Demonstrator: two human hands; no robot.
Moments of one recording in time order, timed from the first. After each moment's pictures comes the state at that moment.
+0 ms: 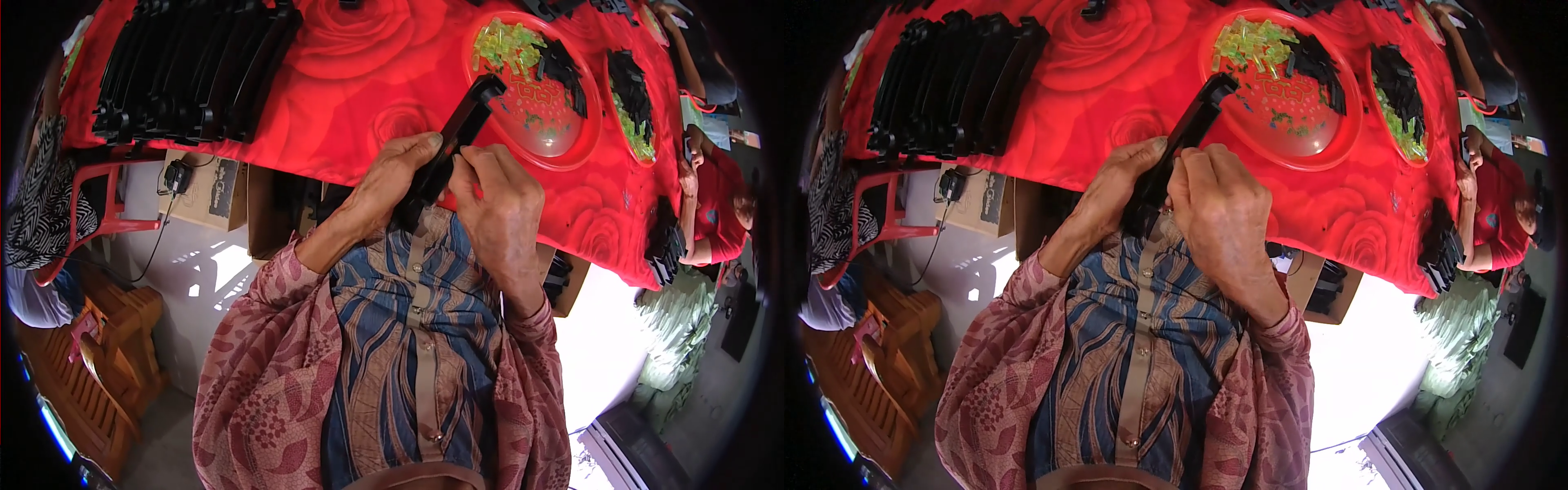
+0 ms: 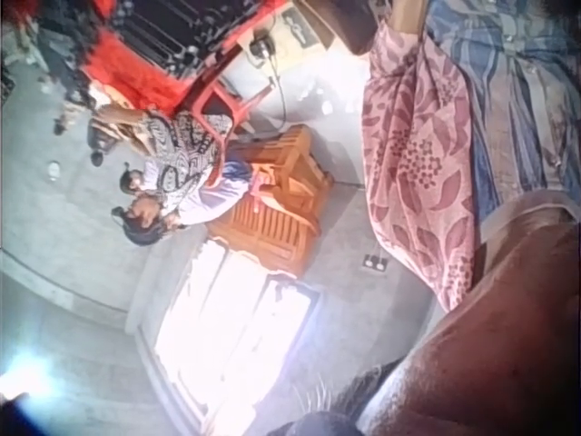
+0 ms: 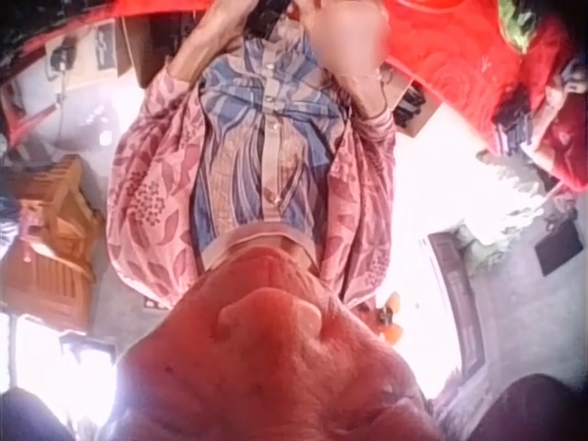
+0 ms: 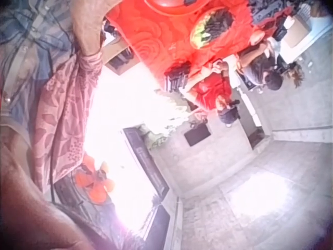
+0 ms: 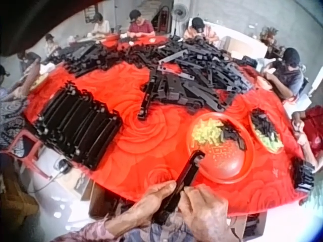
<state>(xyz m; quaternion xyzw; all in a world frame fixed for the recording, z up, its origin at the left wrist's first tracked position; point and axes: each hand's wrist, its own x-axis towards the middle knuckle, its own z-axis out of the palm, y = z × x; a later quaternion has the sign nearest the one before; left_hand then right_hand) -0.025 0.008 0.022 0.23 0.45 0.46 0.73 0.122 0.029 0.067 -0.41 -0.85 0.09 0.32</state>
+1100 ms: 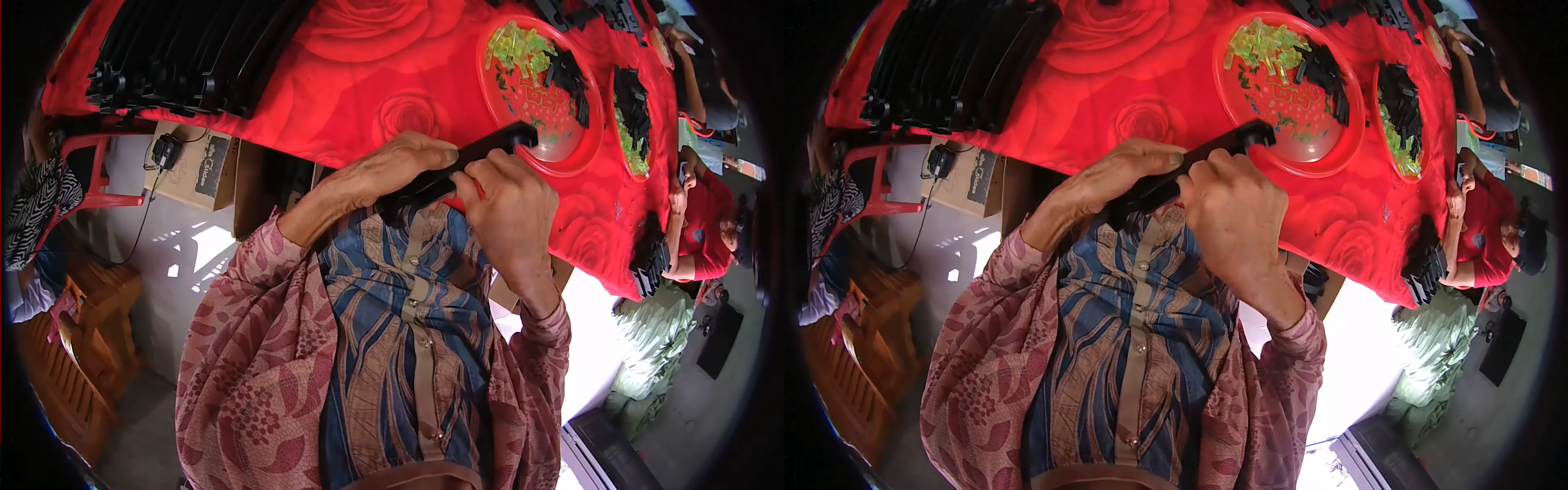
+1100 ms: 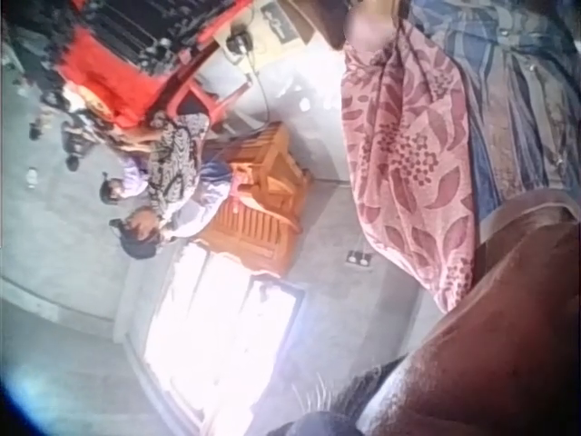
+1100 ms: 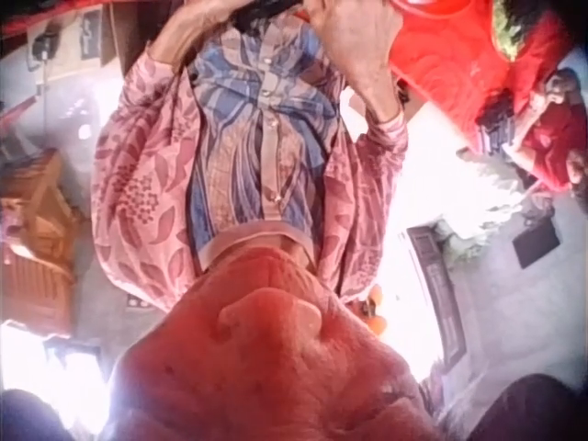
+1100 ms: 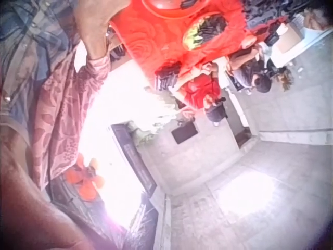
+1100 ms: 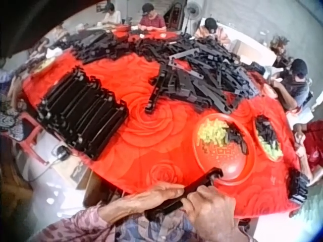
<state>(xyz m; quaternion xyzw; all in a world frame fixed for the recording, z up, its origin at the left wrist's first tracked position) -0.045 0.018 0.009 0.34 0.40 0.36 0.77 0.130 0.030 0.086 -0.42 -0.90 0.07 0.12</state>
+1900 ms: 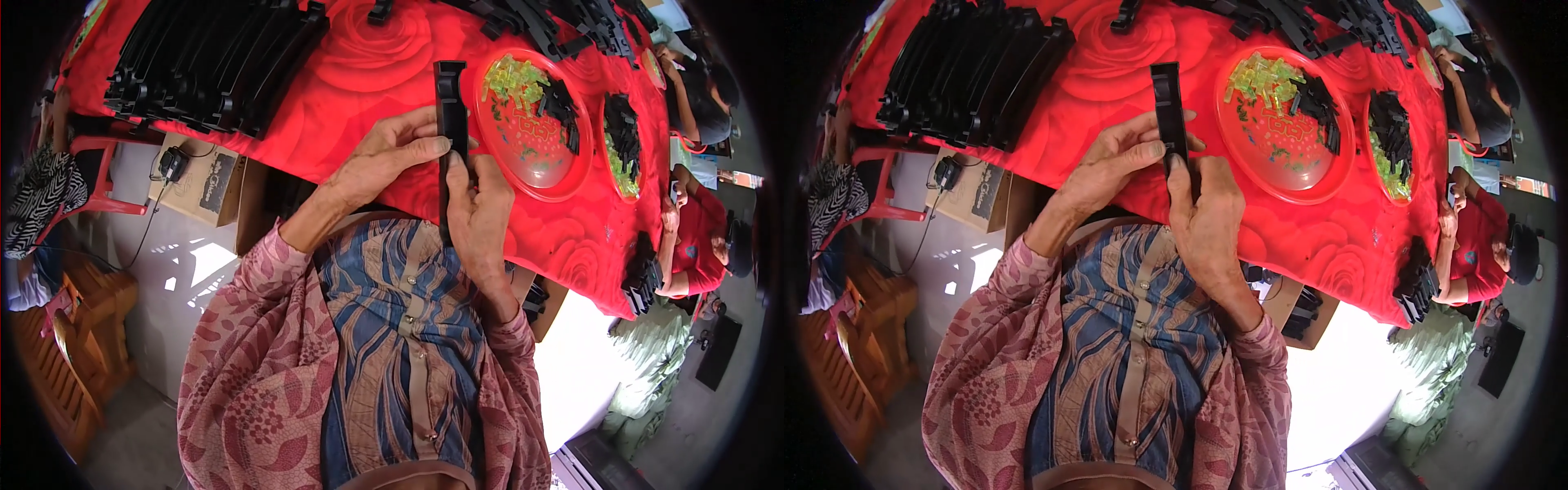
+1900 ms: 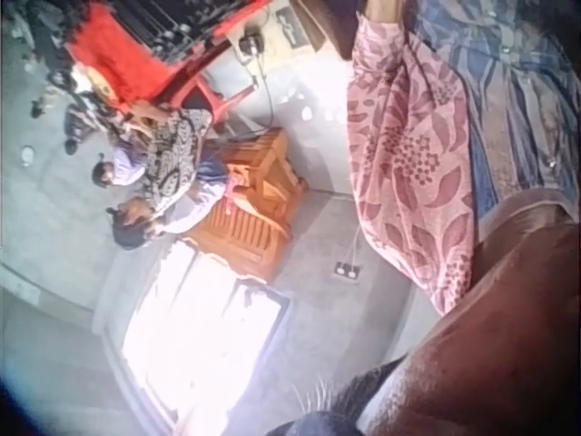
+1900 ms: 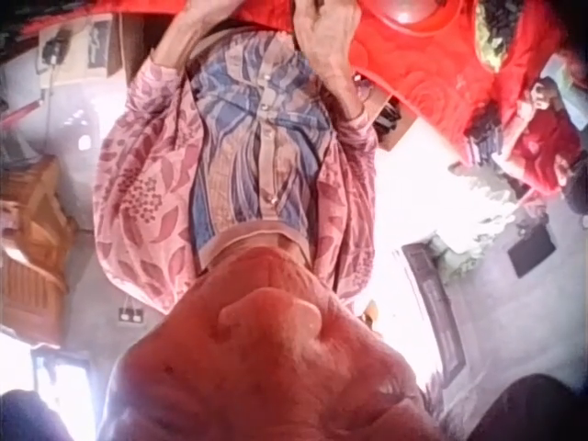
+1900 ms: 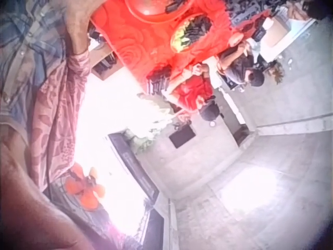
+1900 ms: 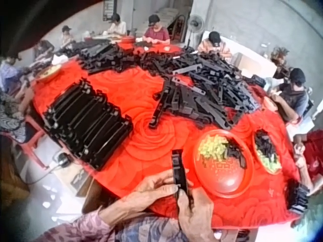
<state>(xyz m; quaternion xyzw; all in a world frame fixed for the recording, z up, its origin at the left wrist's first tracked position) -0.059 0.033 0.016 0.40 0.30 0.57 0.65 0.103 0.035 0.047 -0.49 -0.74 0.28 0.35</state>
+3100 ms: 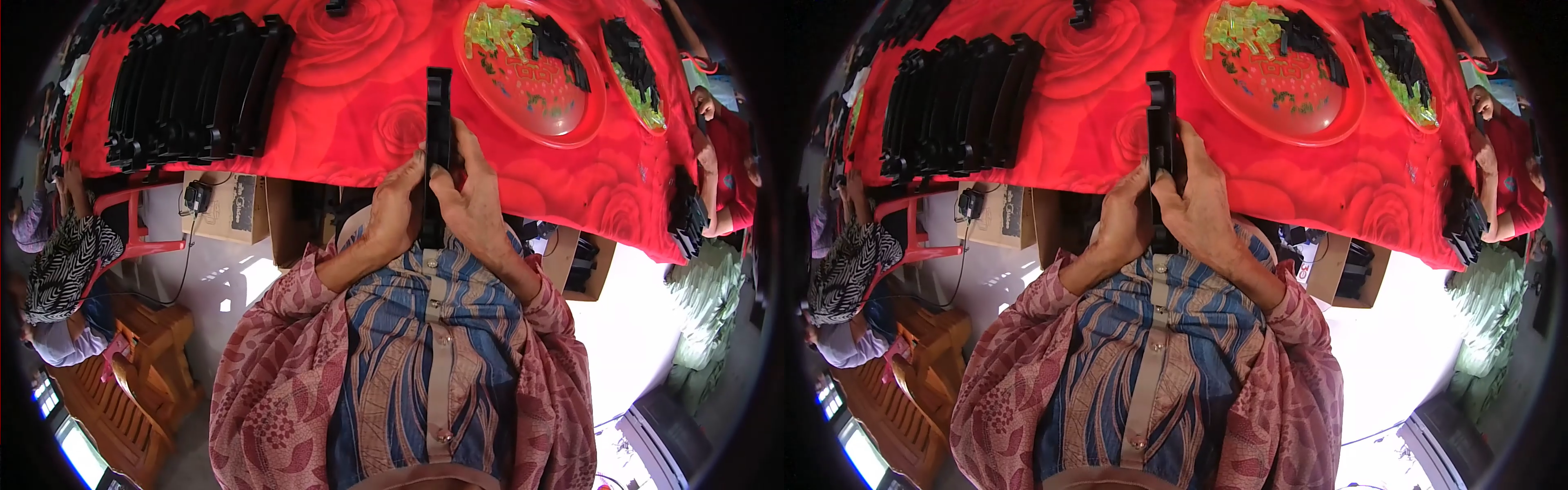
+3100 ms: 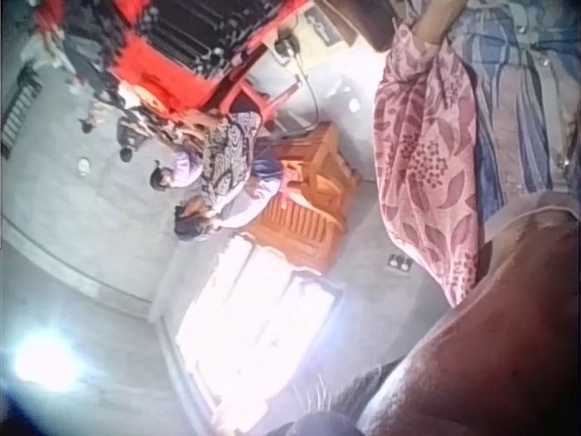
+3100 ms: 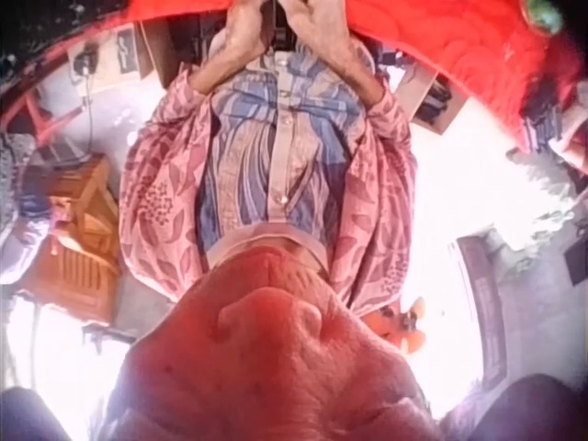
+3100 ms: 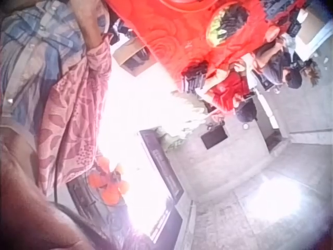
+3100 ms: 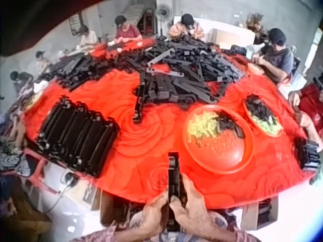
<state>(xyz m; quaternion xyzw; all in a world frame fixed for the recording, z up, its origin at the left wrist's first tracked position) -0.008 -0.028 0.002 0.10 0.38 0.58 0.71 0.105 0.010 0.024 -0.45 -0.63 0.51 0.38</state>
